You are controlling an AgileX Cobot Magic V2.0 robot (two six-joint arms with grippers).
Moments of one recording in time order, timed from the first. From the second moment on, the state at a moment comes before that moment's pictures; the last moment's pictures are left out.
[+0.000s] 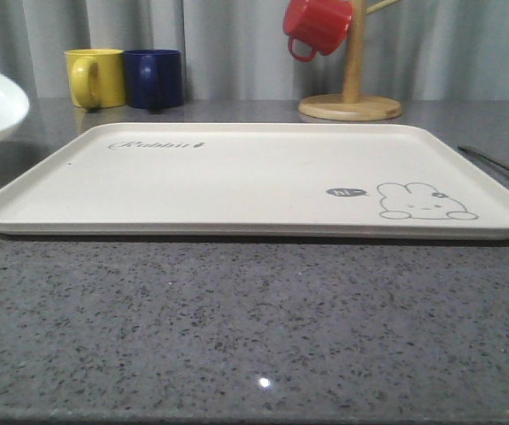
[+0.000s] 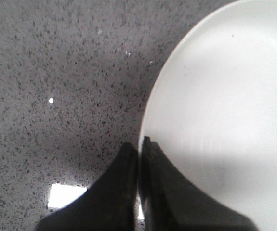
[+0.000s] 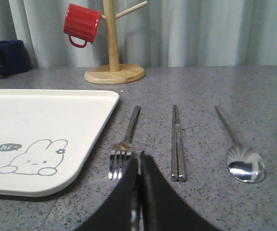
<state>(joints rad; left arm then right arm) 0.22 1.44 -1.30 -0.12 0.94 0.14 0.08 -0.01 0.03 0.03 0.06 0.05</state>
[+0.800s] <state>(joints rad) -0.21 1.65 -1.42 -0.36 0.92 0.25 0.08 -0.01 0.03 0.03 0.06 0.05</state>
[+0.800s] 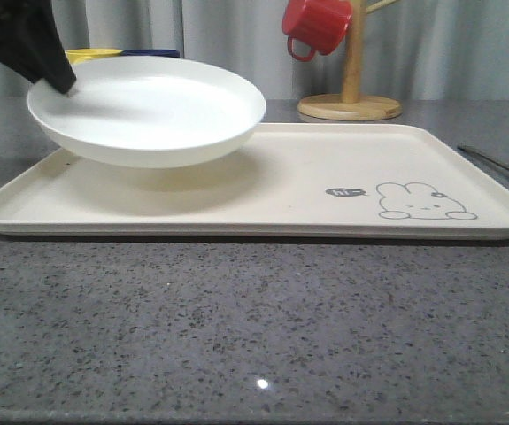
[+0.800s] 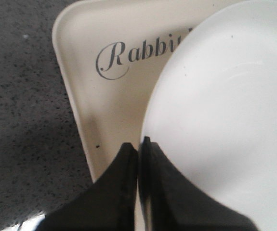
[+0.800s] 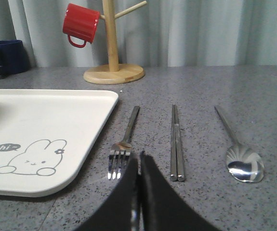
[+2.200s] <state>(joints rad) -0.20 1.40 -1.26 -0.36 0.58 0.24 0.08 -0.01 0.03 0.03 0.06 0.05</state>
